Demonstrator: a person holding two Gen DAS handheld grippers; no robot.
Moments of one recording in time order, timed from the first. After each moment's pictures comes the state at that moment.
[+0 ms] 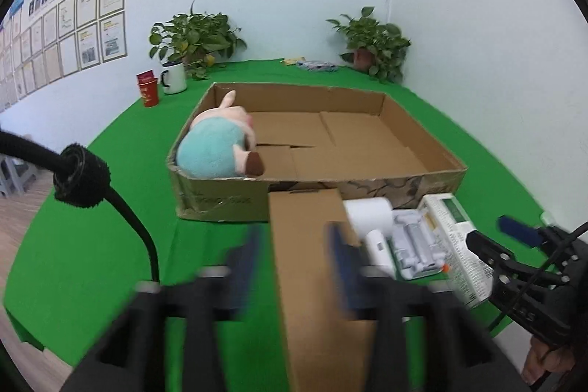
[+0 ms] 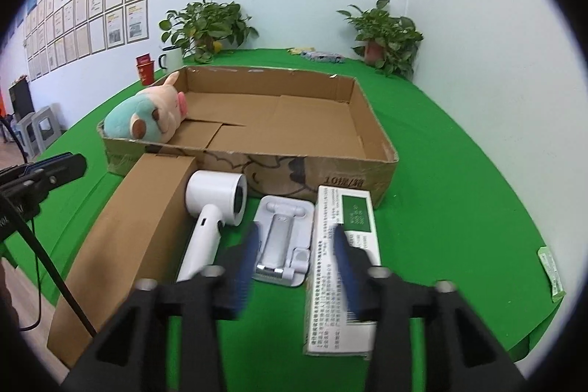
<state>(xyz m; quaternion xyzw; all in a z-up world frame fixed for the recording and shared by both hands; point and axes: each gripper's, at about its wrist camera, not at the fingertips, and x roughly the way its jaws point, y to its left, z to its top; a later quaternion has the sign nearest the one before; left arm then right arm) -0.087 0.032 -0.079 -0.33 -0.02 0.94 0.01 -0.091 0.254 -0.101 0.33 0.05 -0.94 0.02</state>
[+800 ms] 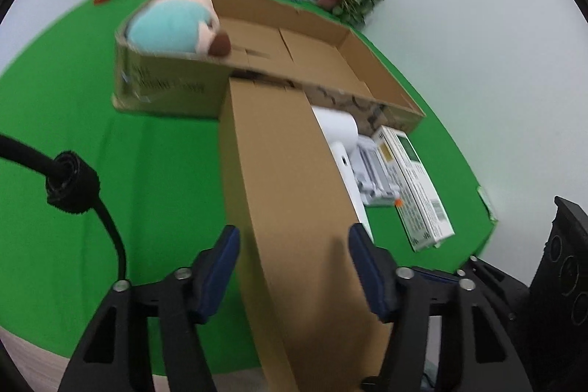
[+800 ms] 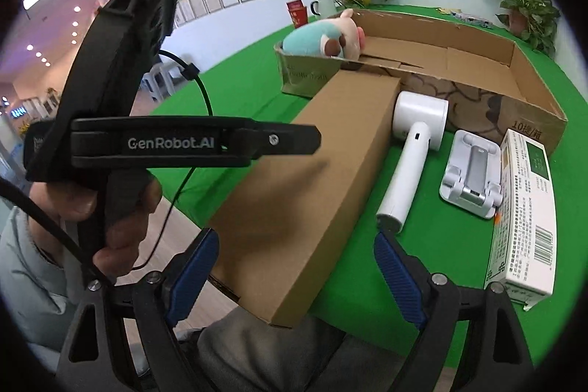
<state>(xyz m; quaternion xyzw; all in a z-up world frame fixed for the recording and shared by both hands) -0.090 0.000 -0.141 -0.46 -0.16 0.86 0.17 -0.043 0.178 -0.131 0.42 0.03 -0.86 0.29</state>
